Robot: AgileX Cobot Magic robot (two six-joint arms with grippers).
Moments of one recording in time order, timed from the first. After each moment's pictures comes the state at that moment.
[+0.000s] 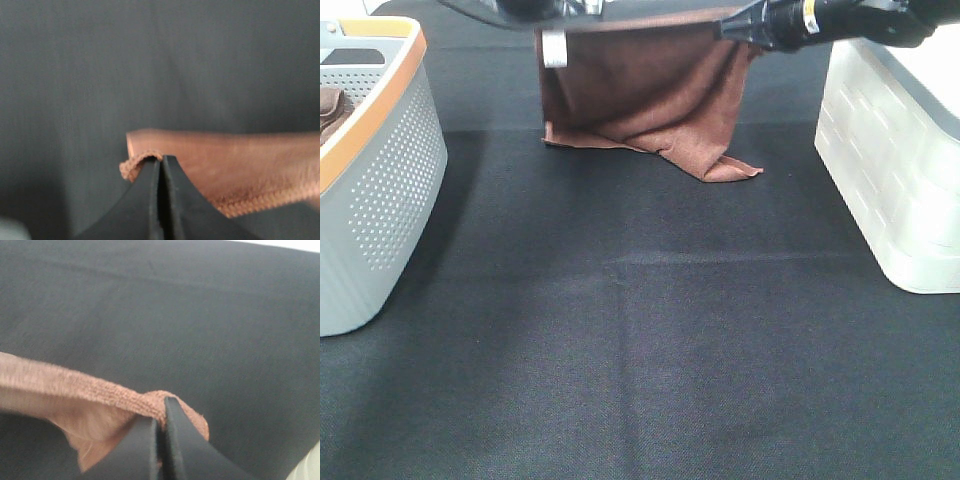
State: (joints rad) left arm -0.43 2.33 -2.22 0.29 0.79 -0.28; right arm 0.25 2.00 -1.44 -1.00 -0.09 0.93
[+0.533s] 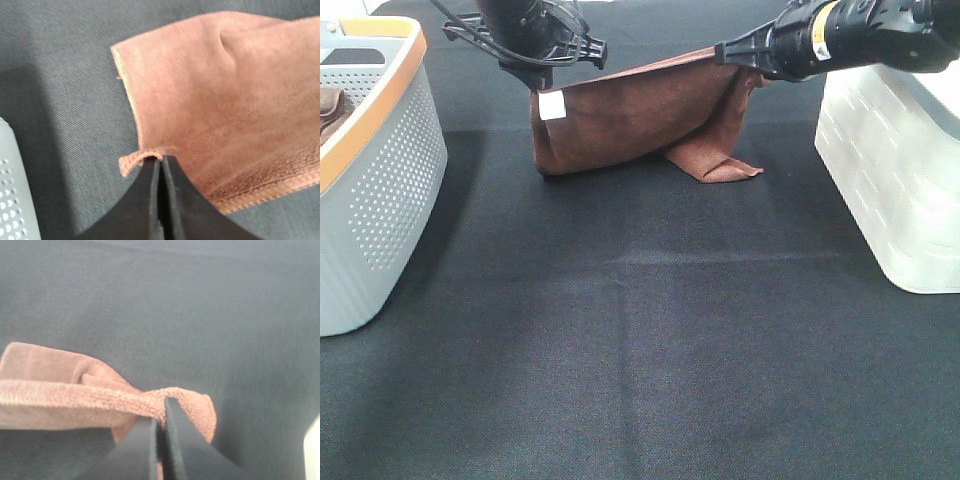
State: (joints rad) left arm -0.44 2.33 -2.22 0.16 1.04 -0.22; right arm 0.26 1.91 -1.29 -1.00 -0.08 0.98
